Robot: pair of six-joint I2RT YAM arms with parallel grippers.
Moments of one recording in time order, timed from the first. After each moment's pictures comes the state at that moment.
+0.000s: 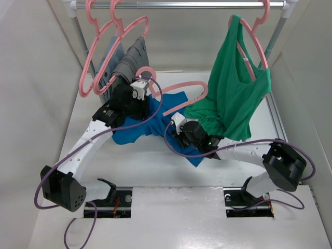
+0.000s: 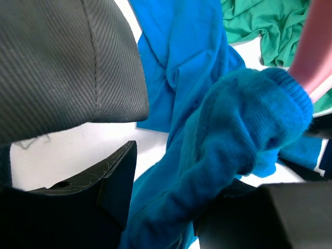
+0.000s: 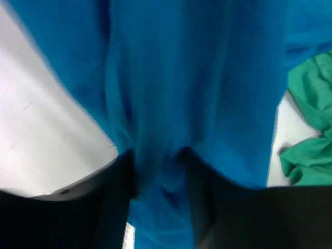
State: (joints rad) left arm -0.43 1.24 1.15 -0.54 0.10 -0.09; right arm 0.92 1.47 0.78 0.11 0.17 -0.01
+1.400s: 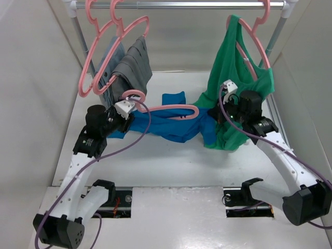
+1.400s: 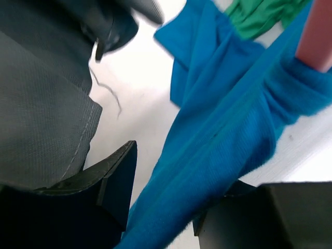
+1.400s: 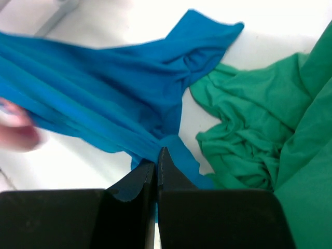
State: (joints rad) left arm -0.21 0.85 0.81 -0.35 0.33 0.37; right arm 0.30 1.09 0.96 -0.29 -0.38 0.03
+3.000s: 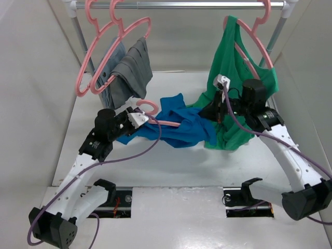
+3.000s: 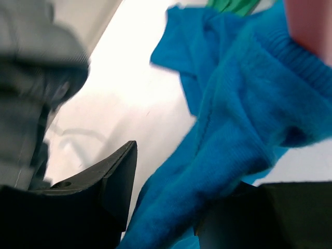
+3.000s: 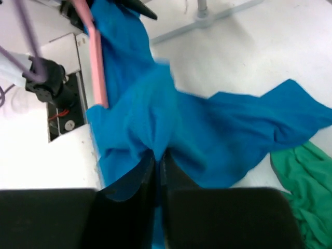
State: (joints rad) left arm -0.34 0.83 0.74 -0.28 0.31 0.66; right arm 0.31 1.13 1.18 -0.41 -0.93 -0.10
